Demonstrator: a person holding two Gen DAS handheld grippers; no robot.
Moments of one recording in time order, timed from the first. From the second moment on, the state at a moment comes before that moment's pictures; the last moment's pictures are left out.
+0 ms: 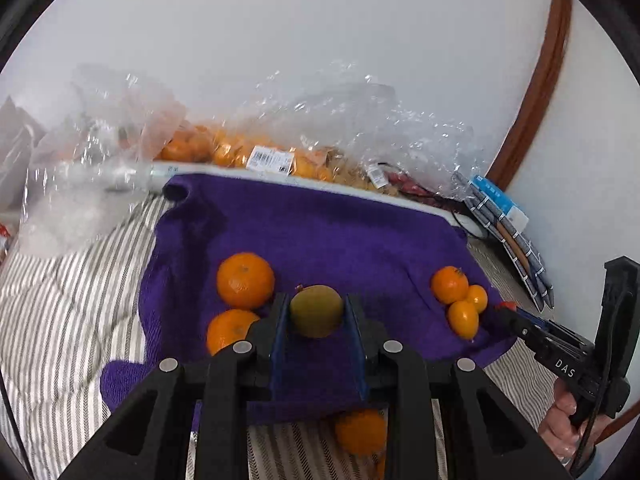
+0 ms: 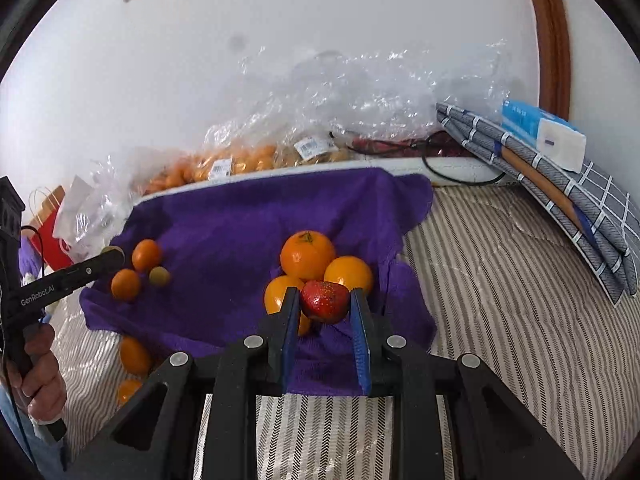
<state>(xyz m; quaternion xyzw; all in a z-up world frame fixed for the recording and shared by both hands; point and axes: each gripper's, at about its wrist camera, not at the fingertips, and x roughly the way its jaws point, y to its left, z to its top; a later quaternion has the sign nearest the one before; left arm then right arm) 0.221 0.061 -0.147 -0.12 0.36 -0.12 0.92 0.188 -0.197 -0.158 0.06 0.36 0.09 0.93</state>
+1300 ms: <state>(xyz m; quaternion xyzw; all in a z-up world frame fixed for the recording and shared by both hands) 0.234 0.047 -0.166 -0.10 0.43 -0.13 0.89 0.173 -0.184 -0.156 0.03 0.36 0.07 0.93</state>
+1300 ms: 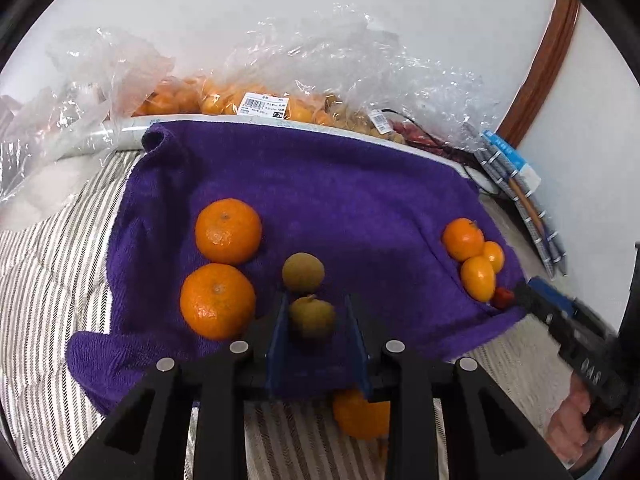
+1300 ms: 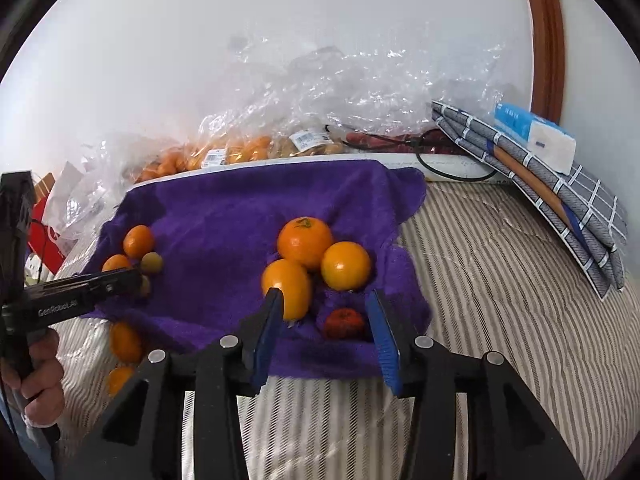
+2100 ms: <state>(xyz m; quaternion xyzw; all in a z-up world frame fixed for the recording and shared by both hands) 0.173 0.112 -0.144 -0.10 0.42 -0.11 0.90 0.124 -0.061 -0.191 0.00 0.43 0.19 0.89</state>
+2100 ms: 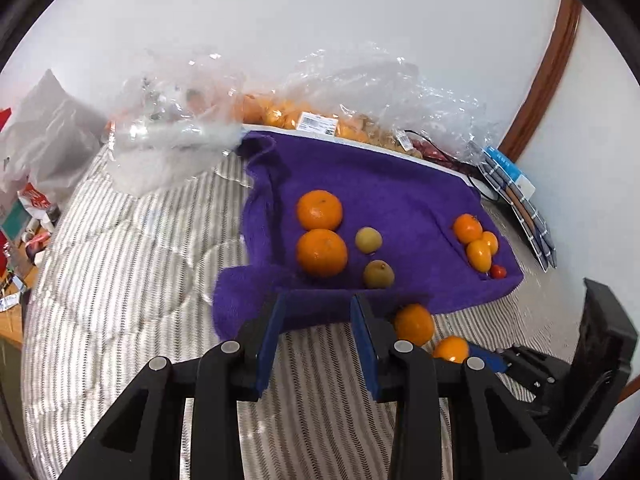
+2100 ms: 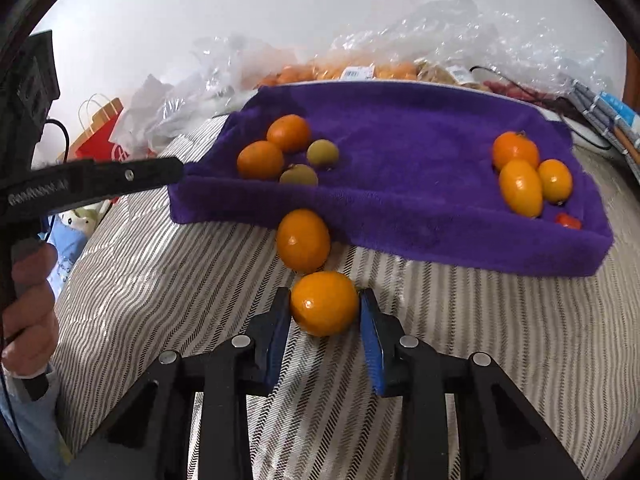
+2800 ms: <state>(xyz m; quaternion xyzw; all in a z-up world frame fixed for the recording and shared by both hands) 0.190 0.017 -0.187 -0.10 0.48 -0.16 0.86 0.093 -0.165 -0.159 0.03 0.38 0.10 0.92</state>
